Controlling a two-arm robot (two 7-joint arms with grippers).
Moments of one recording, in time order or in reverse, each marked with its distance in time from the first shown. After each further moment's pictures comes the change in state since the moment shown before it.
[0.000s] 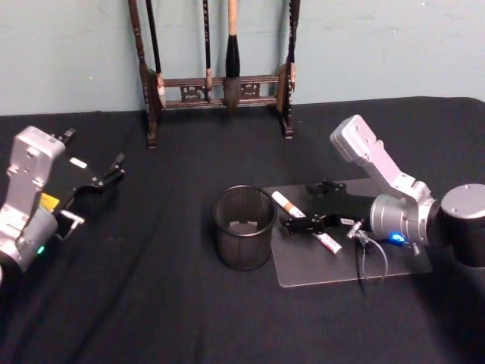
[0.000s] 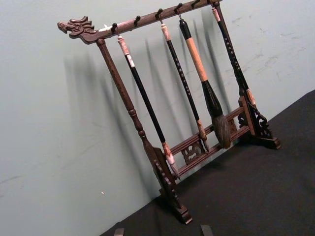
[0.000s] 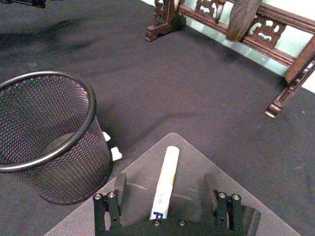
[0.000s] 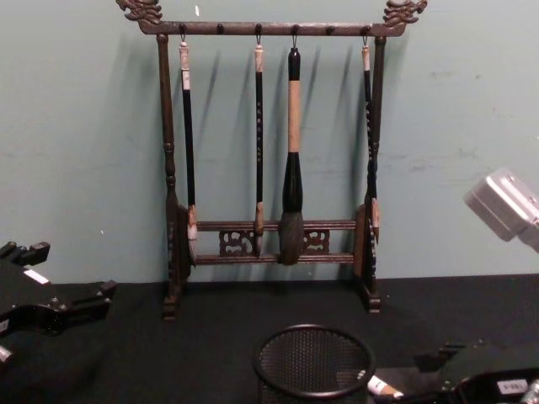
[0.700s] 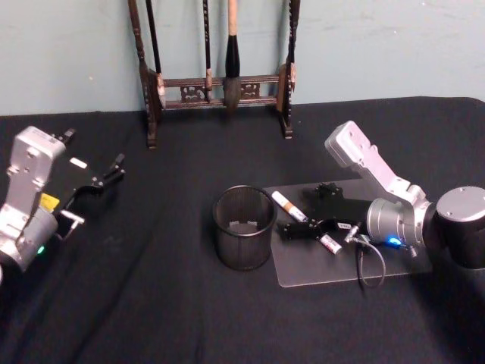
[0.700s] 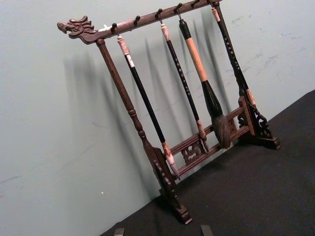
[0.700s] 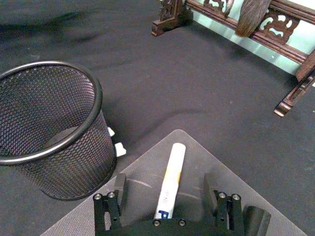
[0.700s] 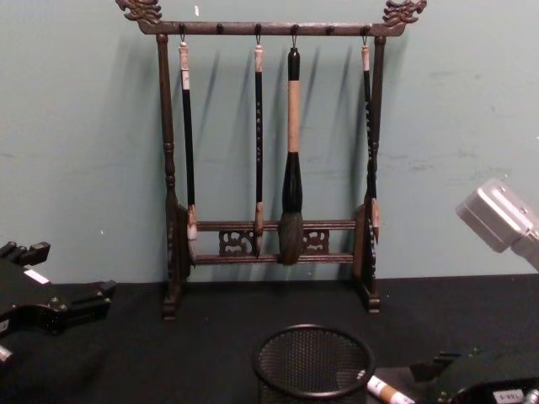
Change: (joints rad) left arm 0.000 0.000 0.000 0.000 0.000 0.000 0.000; right arm 0.004 -0.012 -0.007 0.023 -0.030 -0.015 0.021
